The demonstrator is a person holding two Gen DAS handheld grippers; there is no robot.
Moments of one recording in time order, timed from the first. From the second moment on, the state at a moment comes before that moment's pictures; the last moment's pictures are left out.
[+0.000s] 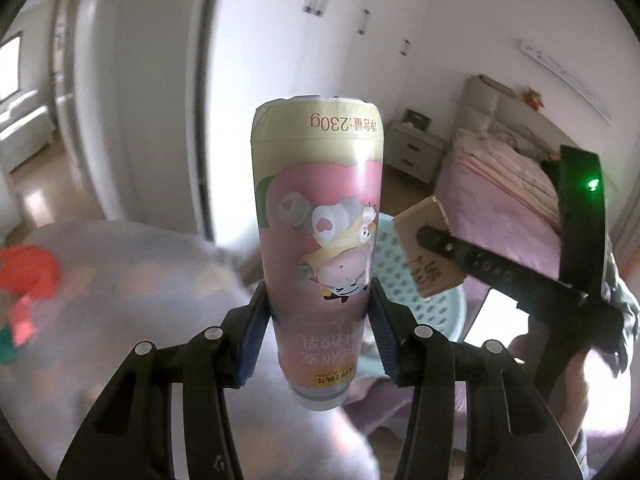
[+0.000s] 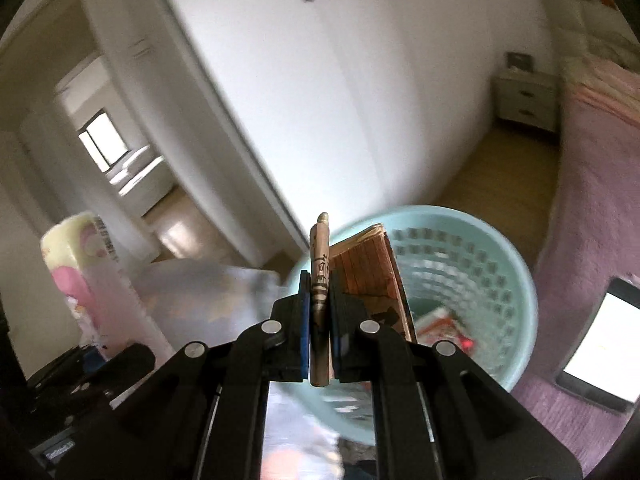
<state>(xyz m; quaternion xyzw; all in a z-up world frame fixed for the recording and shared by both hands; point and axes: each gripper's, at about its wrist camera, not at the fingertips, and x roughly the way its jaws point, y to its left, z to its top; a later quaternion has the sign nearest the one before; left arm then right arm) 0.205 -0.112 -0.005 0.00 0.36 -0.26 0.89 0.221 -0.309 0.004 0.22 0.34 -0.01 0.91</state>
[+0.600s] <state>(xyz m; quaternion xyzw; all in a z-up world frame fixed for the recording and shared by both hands) 0.250 -0.194 -0.057 0.01 0.40 -0.28 0.87 0.224 -0.362 -0.044 0.24 0.39 -0.05 0.89</state>
